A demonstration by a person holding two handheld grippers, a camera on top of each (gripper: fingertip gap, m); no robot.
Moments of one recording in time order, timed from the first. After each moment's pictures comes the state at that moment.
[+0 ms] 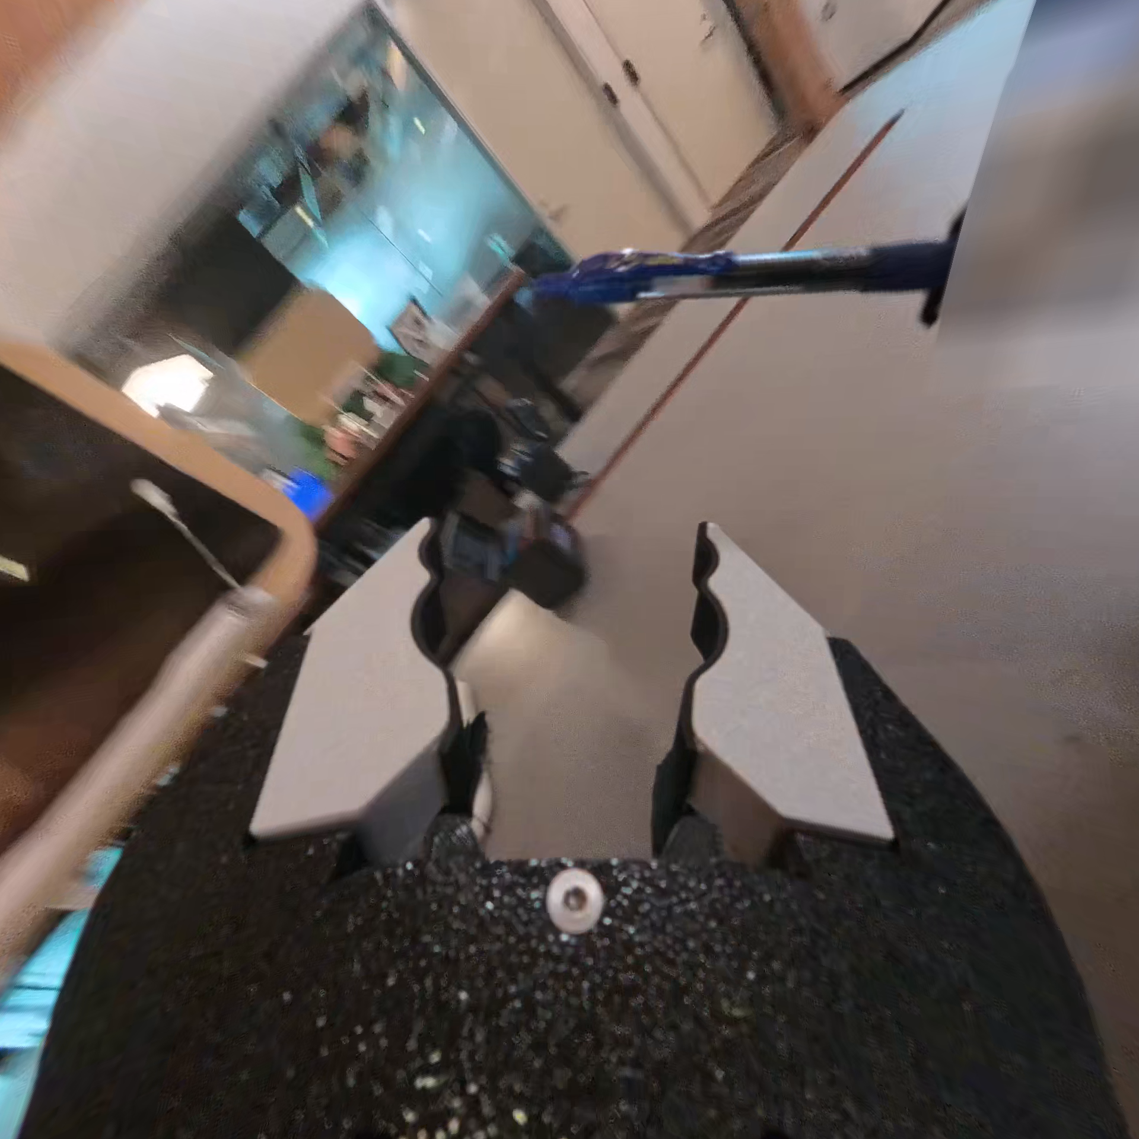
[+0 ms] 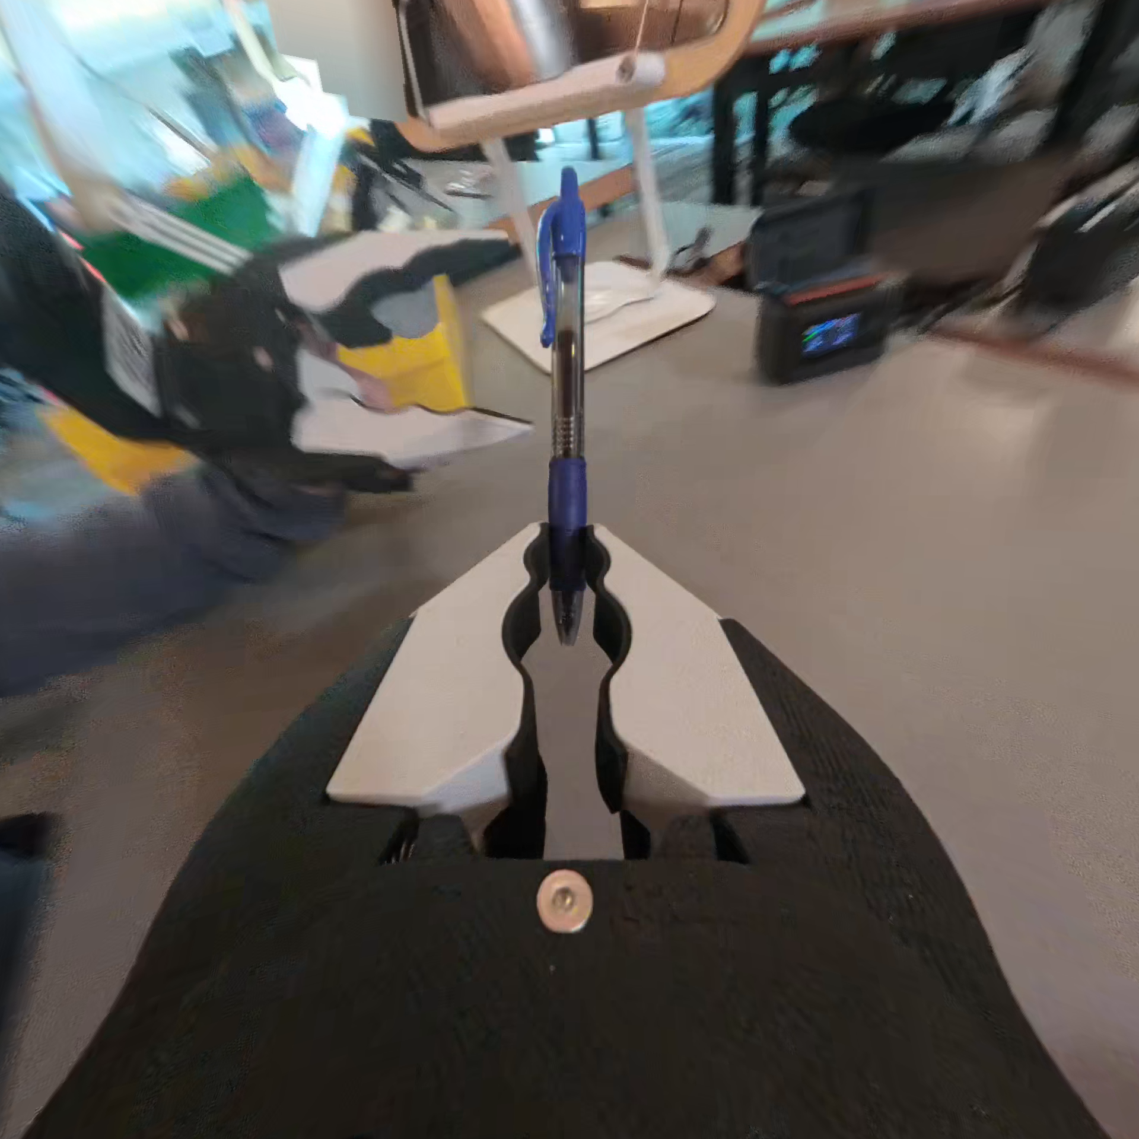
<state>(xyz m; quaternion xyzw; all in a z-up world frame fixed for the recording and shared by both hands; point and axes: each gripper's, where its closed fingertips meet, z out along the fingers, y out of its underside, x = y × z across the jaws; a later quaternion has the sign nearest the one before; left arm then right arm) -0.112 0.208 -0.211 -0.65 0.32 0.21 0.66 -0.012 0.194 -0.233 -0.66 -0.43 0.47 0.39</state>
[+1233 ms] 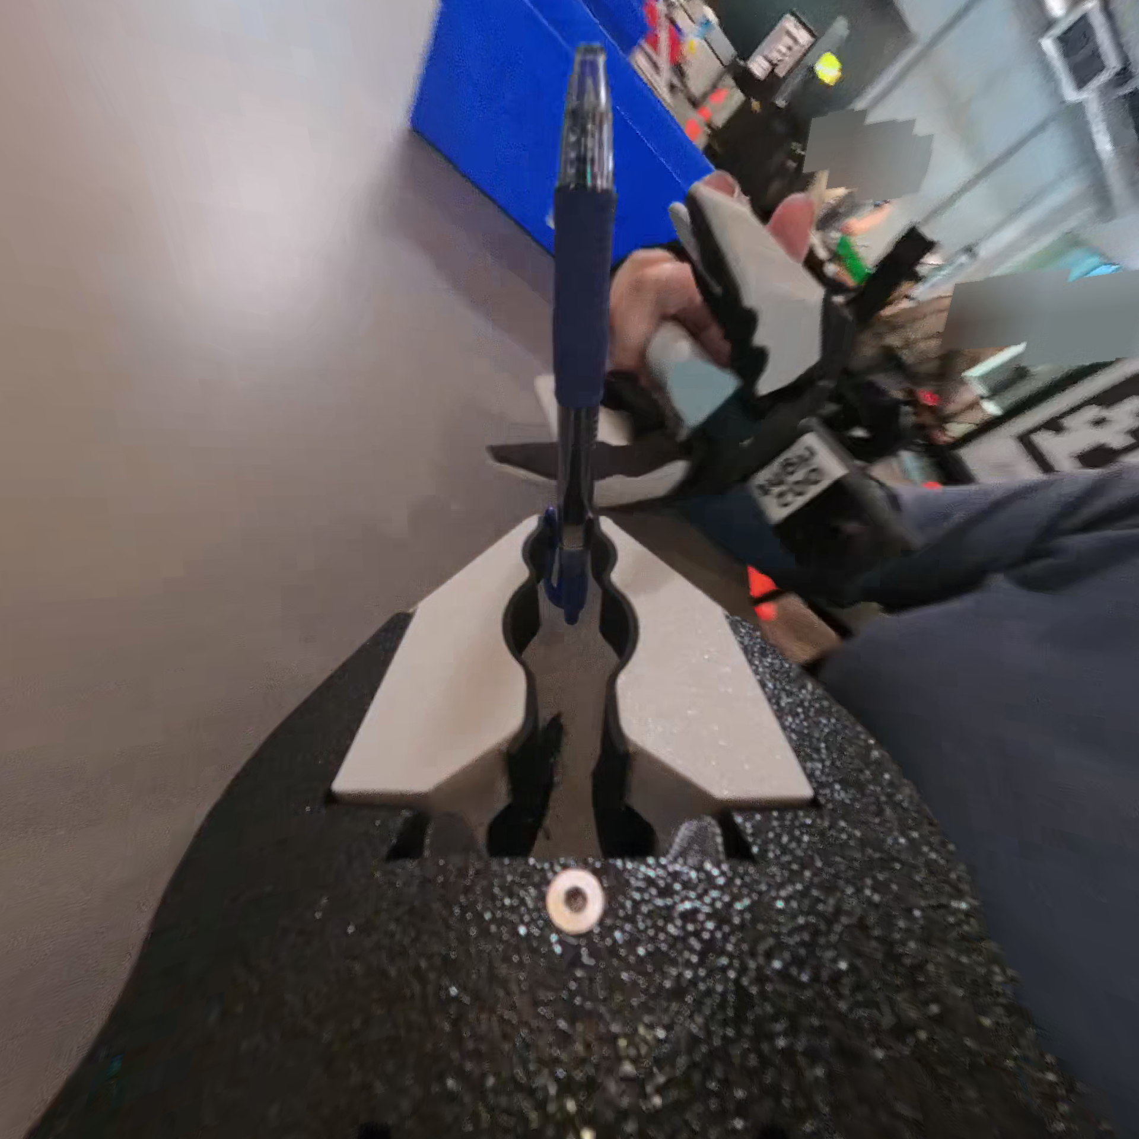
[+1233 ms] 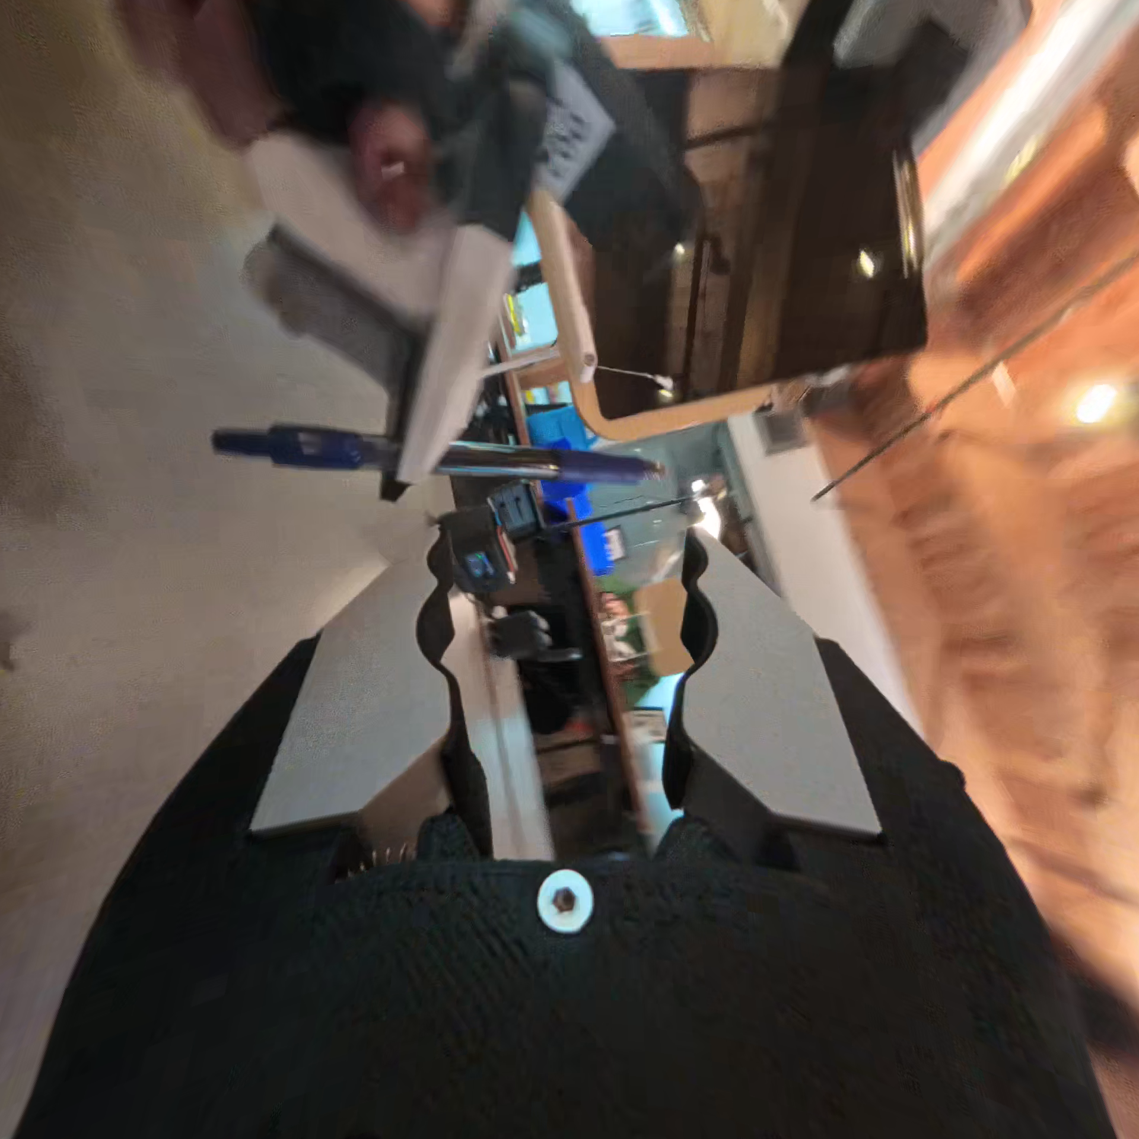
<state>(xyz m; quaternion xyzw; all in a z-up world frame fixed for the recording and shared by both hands) -0.017 0.132 -0.257 -0.78 0.24 -0.50 0.31 -0.030 0.165 -0.212 -0.20 -0.63 -0.11 0.74</state>
